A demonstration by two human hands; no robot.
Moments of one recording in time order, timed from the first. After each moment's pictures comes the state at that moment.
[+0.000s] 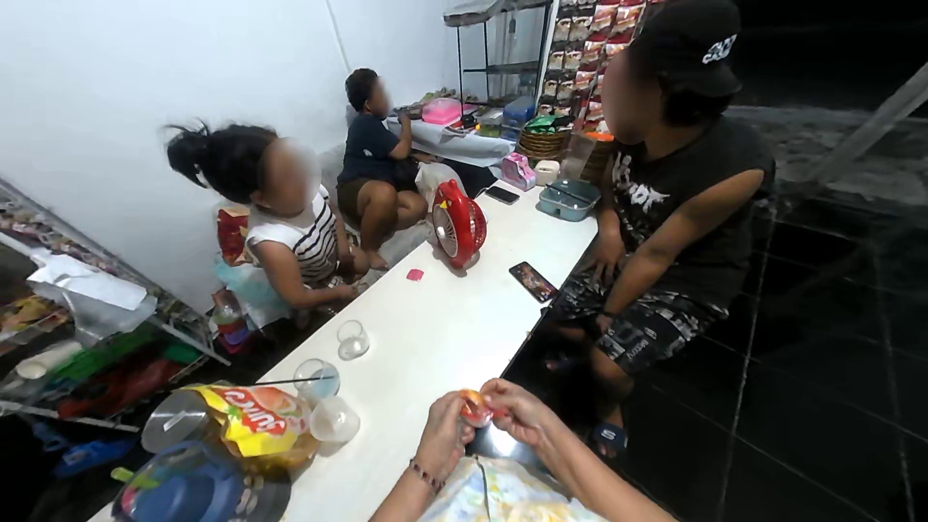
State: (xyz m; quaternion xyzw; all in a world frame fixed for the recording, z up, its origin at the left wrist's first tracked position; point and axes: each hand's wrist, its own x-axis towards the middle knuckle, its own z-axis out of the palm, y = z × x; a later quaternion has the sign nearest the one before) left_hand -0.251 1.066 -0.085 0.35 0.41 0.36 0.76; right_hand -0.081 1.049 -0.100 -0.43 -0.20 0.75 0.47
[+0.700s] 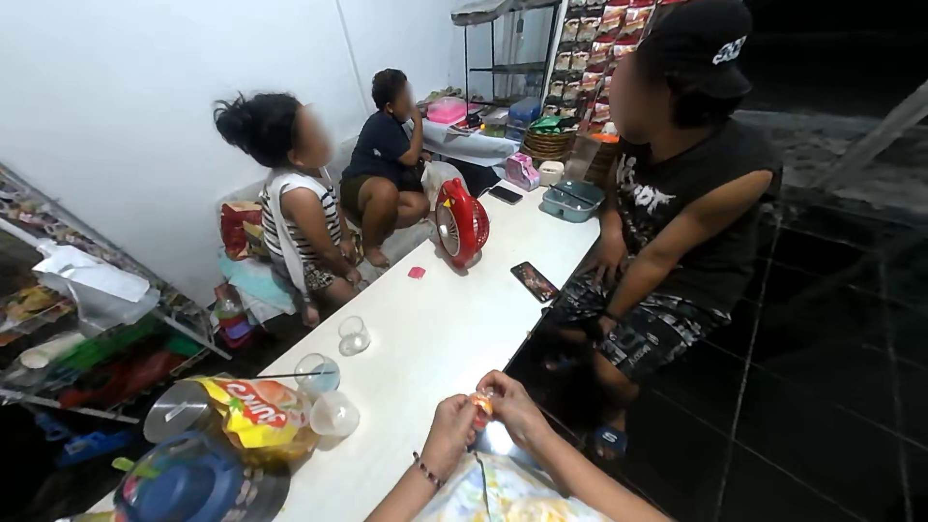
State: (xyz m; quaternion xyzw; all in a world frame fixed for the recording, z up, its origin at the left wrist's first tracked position) left_hand -0.249 1.064 -0.091 0.46 0.44 0.30 0.71; right_hand -0.103 1.048 -0.086 -0.57 -0.32 0.58 0.48
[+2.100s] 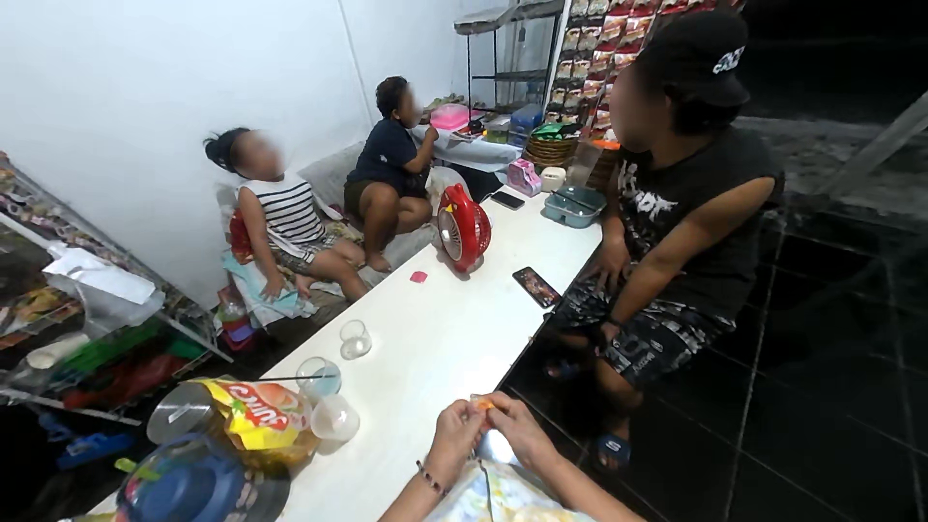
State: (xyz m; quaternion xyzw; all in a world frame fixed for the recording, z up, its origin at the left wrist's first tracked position) left_hand -0.246 1.061 -0.097 0.50 0.48 0.28 0.67; right_hand -0.101 1.030 -0.100 -0.58 -0.41 0.54 0.45
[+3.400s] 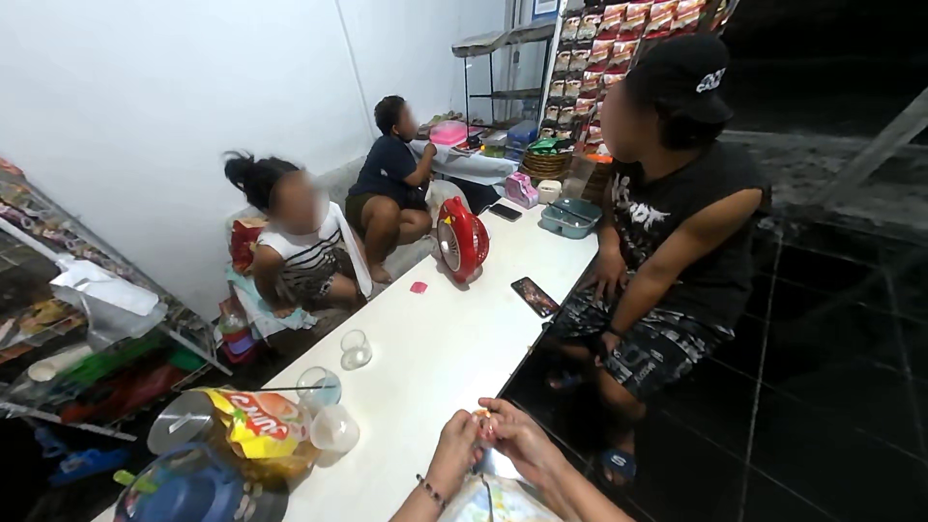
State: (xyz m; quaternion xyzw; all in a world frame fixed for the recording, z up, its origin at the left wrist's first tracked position) left_hand -0.245 1.062 -0.111 0.49 0.48 0.25 0.69; right_hand -0.093 1.025 -0.115 -0.41 -0.21 0.70 0.55
